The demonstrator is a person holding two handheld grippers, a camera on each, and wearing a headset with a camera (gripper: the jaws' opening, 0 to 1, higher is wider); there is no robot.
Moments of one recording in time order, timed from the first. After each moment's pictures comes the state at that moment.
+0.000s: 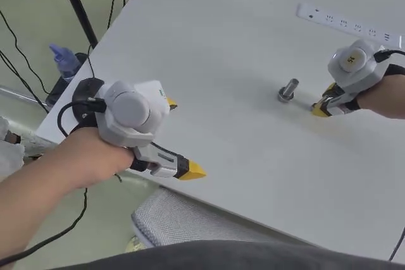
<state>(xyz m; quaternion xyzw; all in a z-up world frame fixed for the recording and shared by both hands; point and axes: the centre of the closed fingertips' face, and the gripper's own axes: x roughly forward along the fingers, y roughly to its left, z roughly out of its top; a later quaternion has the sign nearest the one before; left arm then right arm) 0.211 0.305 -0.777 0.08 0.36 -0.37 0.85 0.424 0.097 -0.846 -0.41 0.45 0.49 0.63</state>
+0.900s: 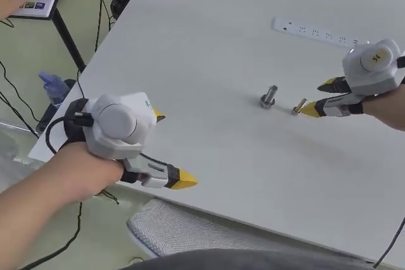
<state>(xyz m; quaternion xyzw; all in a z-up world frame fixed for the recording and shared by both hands) 0.201 0.301 -0.759 0.09 0.35 -0.37 0.86 0.400 0.090 -0.777 -0.26 0.37 0.49 0.74</state>
